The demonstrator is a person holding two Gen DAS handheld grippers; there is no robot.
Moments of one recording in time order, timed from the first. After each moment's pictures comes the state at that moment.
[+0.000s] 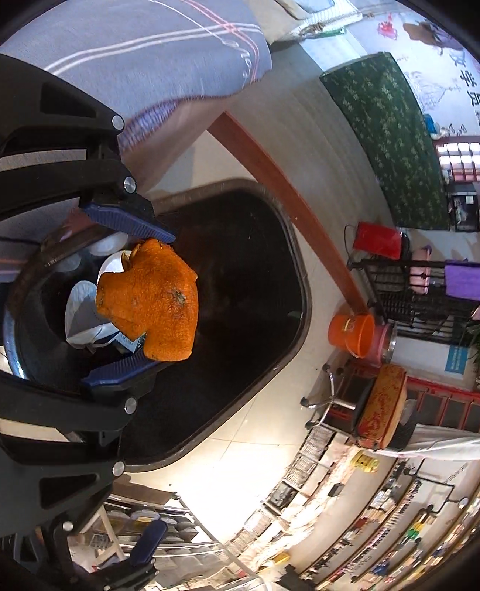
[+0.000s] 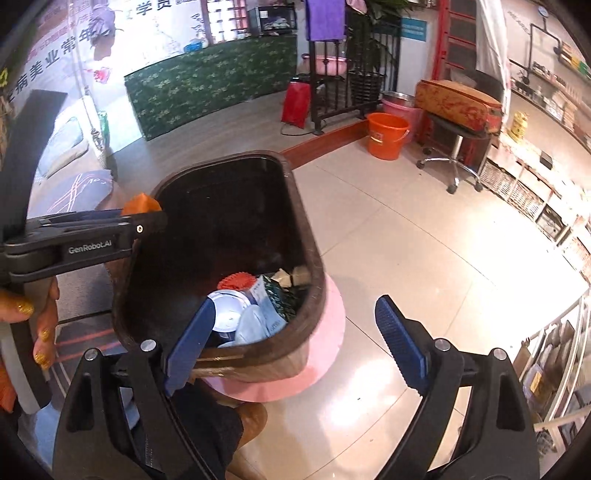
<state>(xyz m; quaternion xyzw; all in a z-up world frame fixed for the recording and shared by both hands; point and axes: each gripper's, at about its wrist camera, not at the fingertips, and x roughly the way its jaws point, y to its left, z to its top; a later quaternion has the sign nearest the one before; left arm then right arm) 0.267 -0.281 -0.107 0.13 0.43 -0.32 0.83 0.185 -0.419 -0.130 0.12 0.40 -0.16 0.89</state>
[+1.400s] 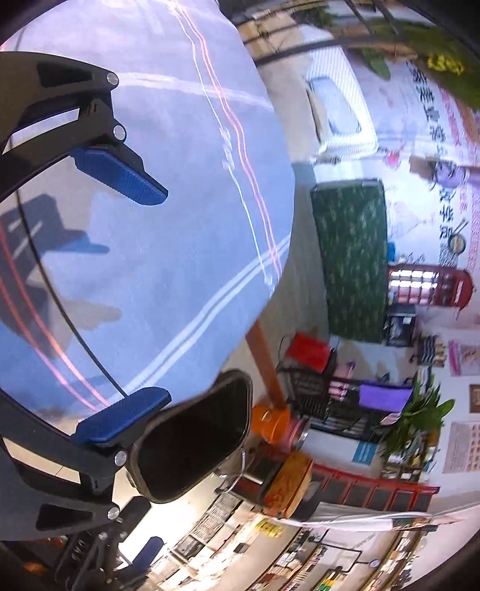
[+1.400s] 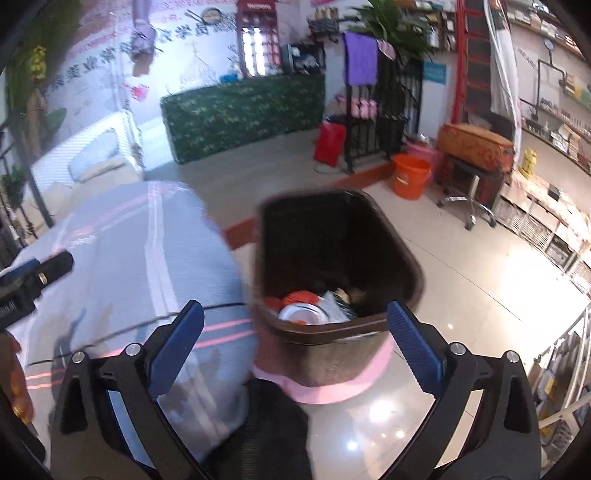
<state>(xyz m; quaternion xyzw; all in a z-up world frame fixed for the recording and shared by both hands) 0.158 -0.048 -0.036 0.02 0.32 -0.14 0.94 0.145 -0.271 -0.083 0.09 0.32 -0.12 0.94</state>
